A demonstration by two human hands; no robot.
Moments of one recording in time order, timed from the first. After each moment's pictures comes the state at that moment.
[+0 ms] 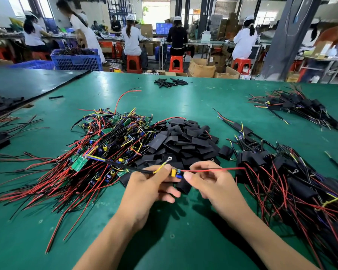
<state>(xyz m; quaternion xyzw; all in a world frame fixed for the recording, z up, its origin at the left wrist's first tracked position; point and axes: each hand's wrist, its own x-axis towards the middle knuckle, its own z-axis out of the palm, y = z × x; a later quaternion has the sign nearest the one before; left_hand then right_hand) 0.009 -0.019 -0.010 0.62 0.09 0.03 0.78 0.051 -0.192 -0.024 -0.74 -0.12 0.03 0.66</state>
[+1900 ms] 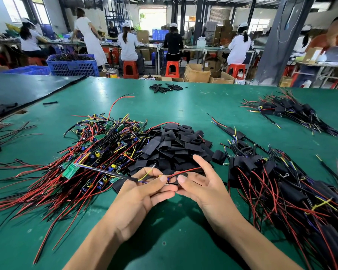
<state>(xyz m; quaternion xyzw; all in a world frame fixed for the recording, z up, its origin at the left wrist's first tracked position) 0.006 -0.012 -0.009 0.48 0.04 -0.03 0.88 0.052 -0.183 -0.029 -0.57 -0.09 0.11 0.81</state>
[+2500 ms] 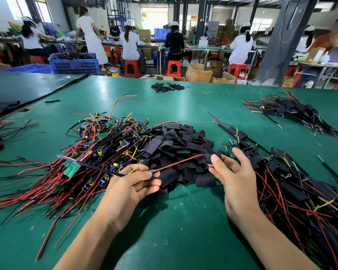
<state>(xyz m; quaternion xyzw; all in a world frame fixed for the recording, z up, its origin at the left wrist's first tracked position) 0.015 0.008 -0.010 0.49 0.12 0.04 0.86 0.082 -0.212 -0.025 -0.54 0.00 -0.12 0.83</state>
